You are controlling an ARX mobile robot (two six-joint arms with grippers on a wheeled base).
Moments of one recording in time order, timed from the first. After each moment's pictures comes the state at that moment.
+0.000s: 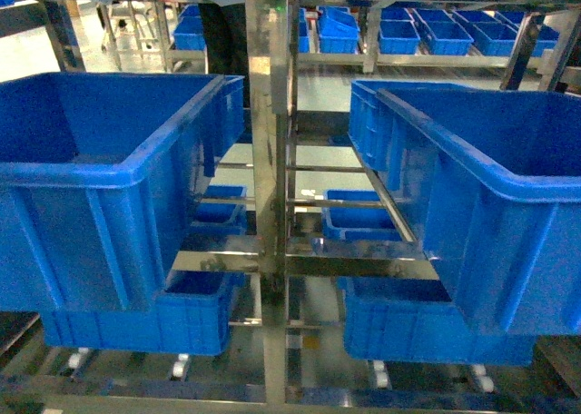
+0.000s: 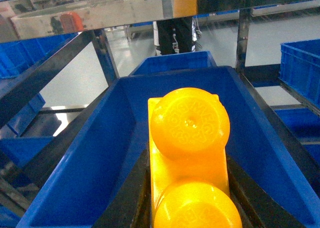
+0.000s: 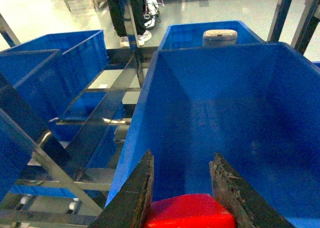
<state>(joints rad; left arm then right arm) 0.02 1.05 0.64 0.32 -0.10 0.16 0.01 1.20 0.72 0.22 -0.11 0.11</state>
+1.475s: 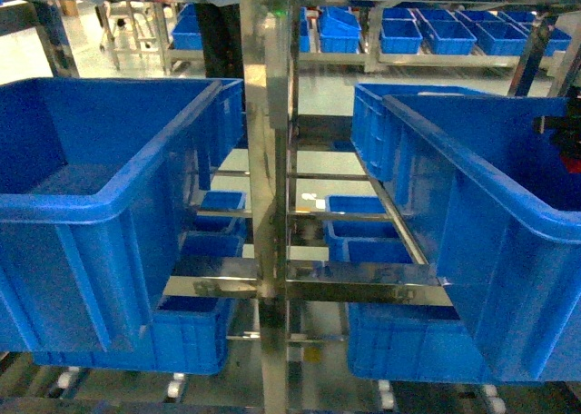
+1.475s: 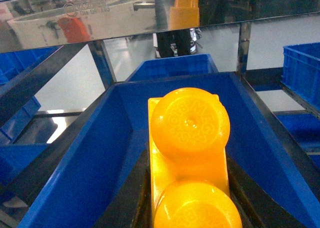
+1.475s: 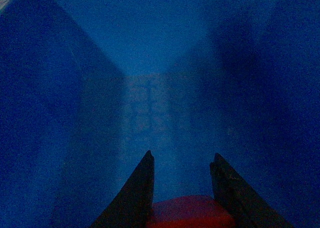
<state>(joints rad) 0.02 1.06 0.64 0.32 -0.10 0.16 -0.10 2.12 1.34 0.26 -0.05 0.00</state>
